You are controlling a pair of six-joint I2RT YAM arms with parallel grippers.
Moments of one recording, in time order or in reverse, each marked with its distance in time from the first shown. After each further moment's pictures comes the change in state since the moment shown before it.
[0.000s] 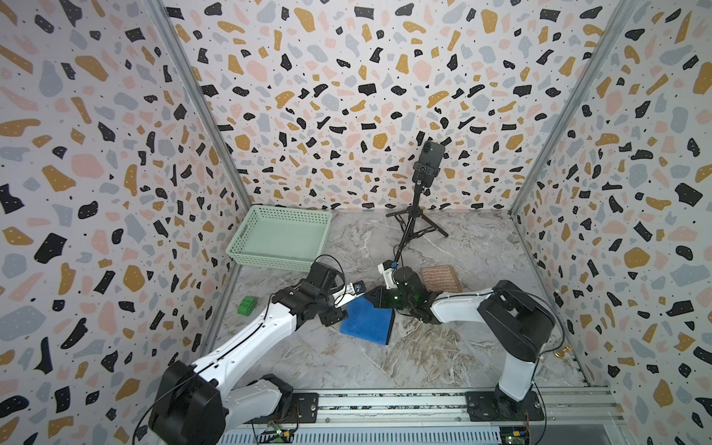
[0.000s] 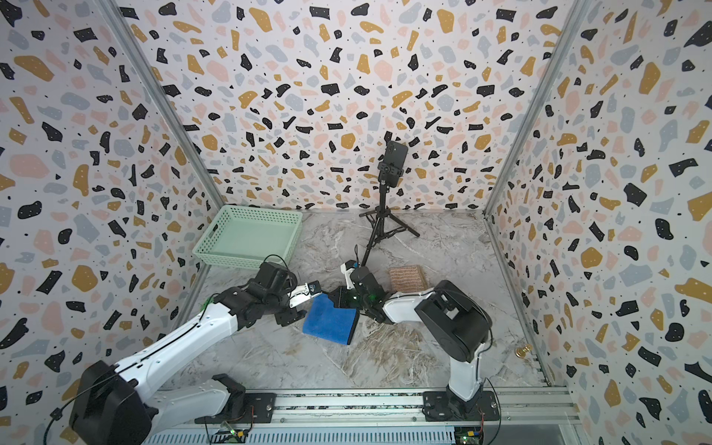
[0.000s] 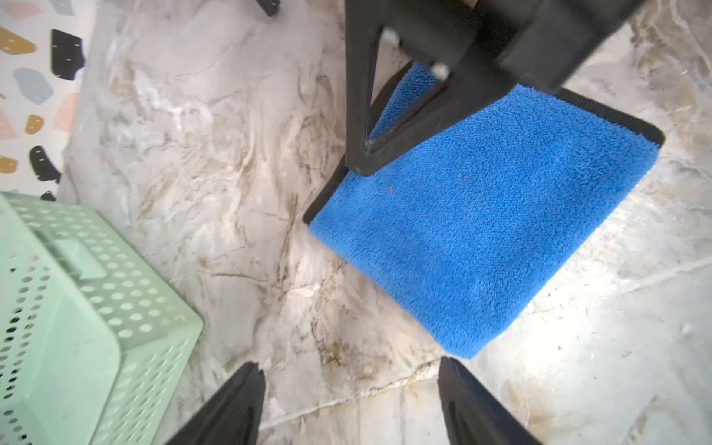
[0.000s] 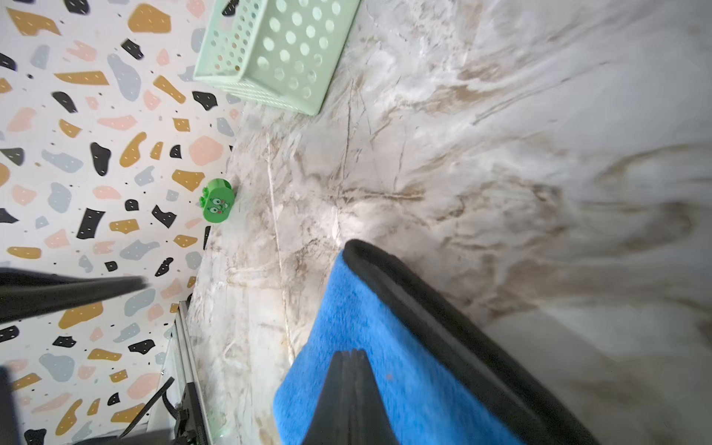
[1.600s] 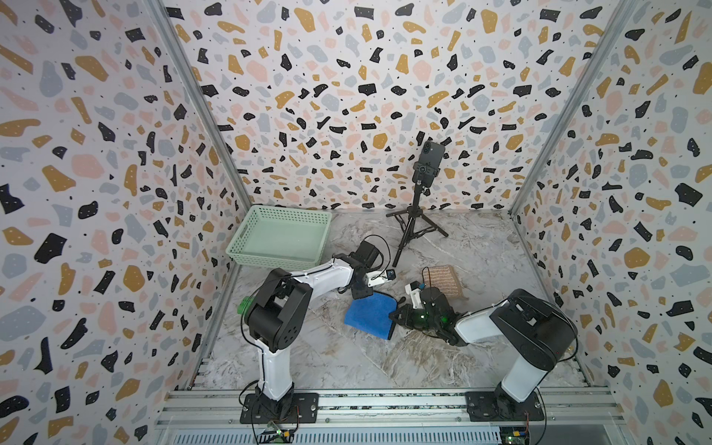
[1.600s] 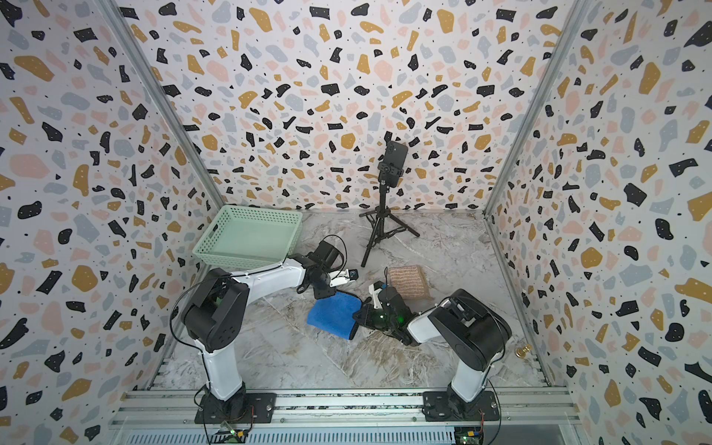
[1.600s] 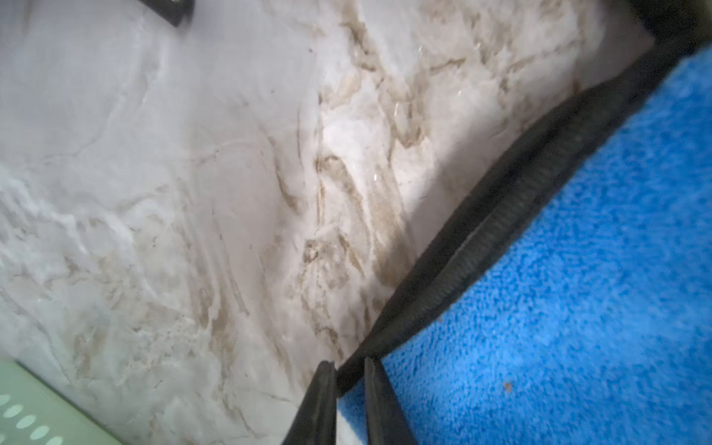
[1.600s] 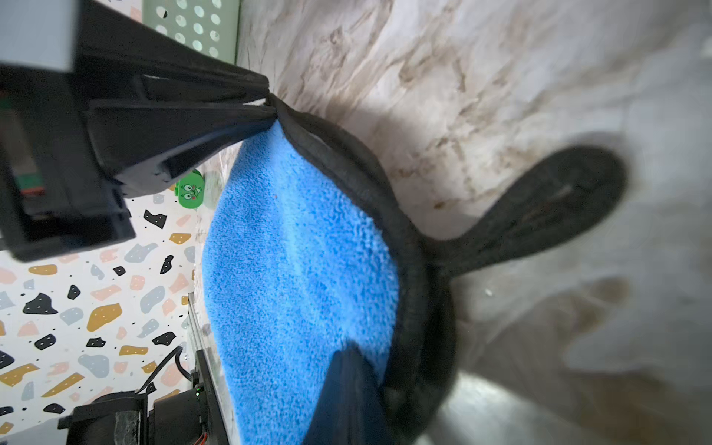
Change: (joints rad) left arm -0.136 0.789 0.452 0.098 -0.129 0.091; right arm -0.090 -0.198 -0.456 0.203 -0.035 0.156
